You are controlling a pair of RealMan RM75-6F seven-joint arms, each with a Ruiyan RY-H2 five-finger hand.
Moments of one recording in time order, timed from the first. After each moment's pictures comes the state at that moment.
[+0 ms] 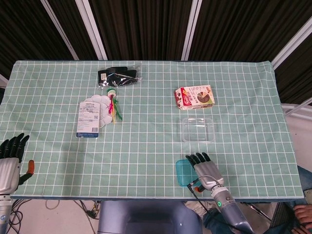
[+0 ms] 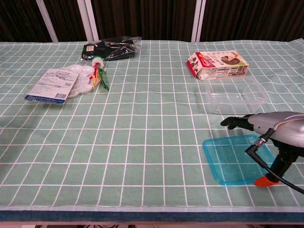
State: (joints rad) left arm -0.05 -1.18 -0.05 -1.75 1.44 1.52 0.20; right arm 0.53 -1.42 0.01 -2.00 -0.88 1.15 -0.77
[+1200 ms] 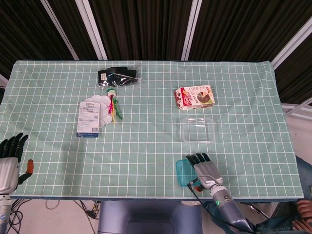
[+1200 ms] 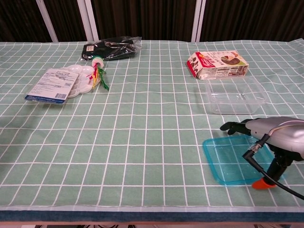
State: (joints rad) left arm -0.05 -1.18 -0.06 -1.74 1.43 1.52 0.20; right arm 0.56 -1.45 -0.01 -1.94 -0.86 1.15 -0.74
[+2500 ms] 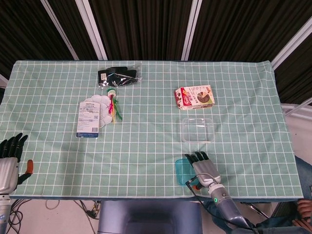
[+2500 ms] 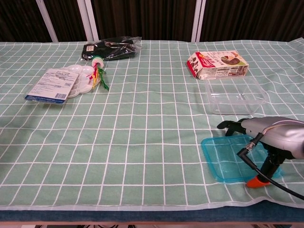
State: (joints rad) left arm -0.05 -1.17 -0.06 -1.75 1.42 1.51 0.20; right arm 0.60 -1.47 -0.01 -1.91 -0.81 1.12 -0.71
